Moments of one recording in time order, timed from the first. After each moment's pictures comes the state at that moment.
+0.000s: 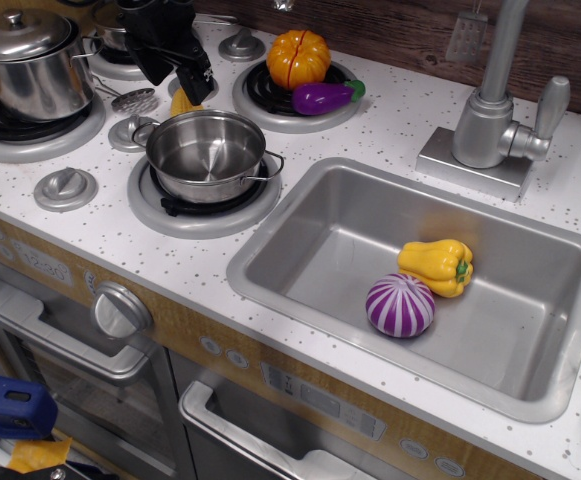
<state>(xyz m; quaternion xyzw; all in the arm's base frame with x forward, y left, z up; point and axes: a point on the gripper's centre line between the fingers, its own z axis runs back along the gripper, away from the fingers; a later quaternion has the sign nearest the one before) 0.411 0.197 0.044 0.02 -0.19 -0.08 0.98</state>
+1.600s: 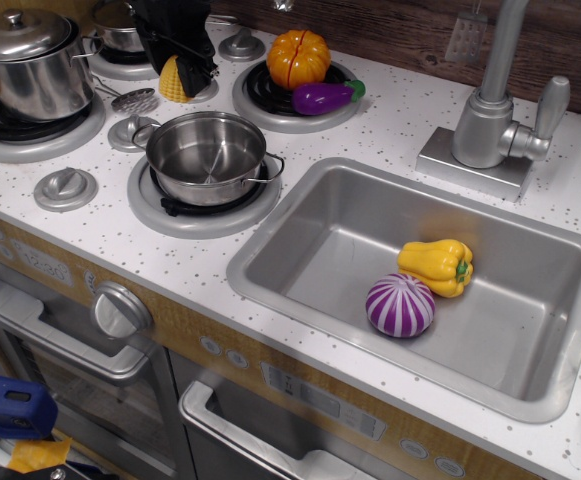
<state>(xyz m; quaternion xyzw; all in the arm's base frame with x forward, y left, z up) 0.406 0.187 0.056 0.10 -0.13 -0.12 0.98</state>
